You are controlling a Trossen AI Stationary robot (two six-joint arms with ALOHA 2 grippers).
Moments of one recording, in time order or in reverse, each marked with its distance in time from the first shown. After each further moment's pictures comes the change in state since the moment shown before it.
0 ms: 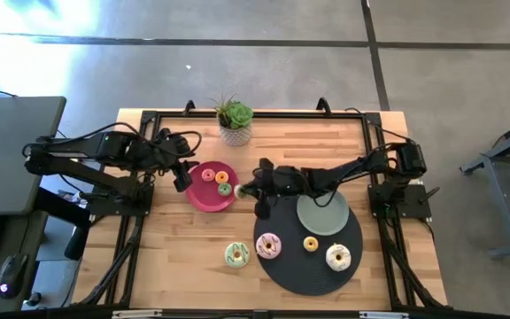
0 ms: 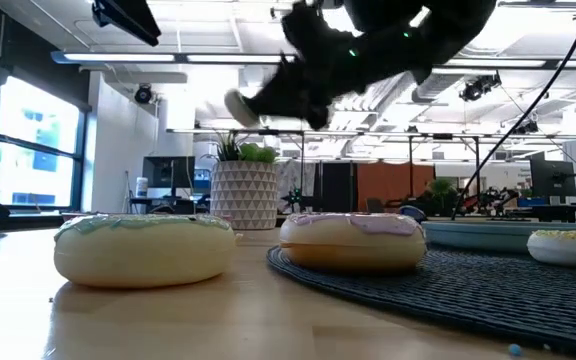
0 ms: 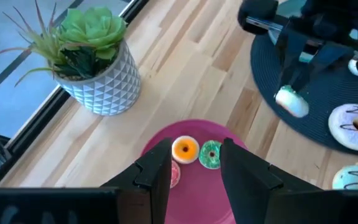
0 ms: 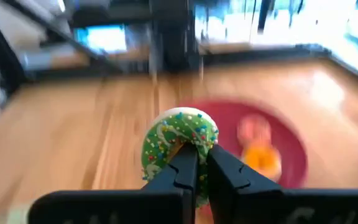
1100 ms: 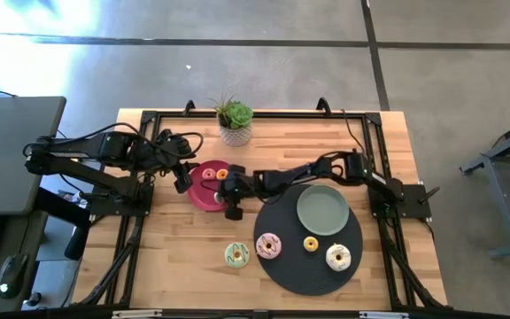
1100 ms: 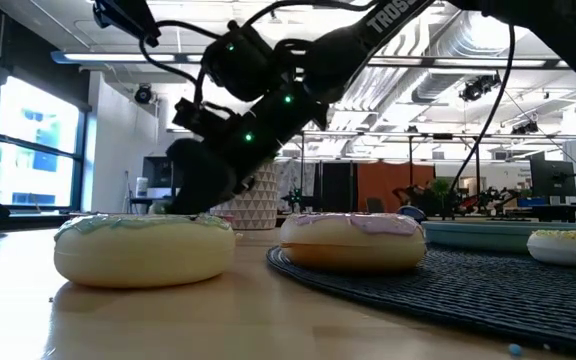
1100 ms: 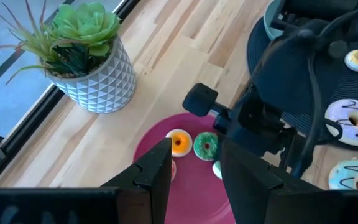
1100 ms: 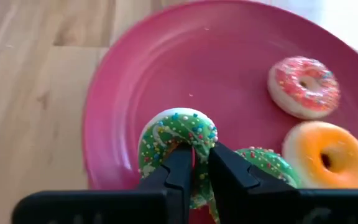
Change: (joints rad) left arm 0.000 0.010 0.000 -0.001 0.017 0.002; right arm -0.049 0.506 0.617 -0.514 -0.013 -0.135
